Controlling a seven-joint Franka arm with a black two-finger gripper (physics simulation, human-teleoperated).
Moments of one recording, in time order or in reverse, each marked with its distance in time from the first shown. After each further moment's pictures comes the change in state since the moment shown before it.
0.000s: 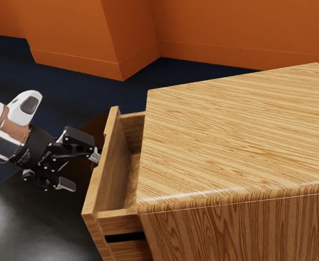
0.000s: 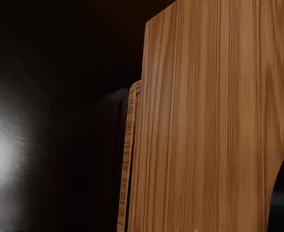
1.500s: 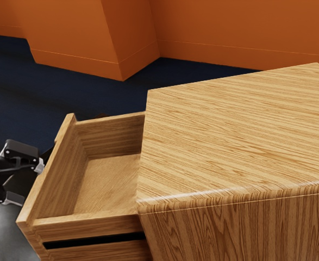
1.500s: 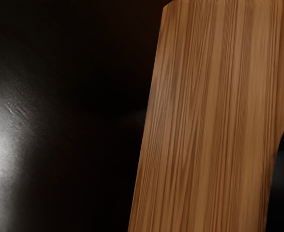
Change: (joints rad) arm 0.249 -0.198 -0.089 -0.089 -0.089 -0.139 0.077
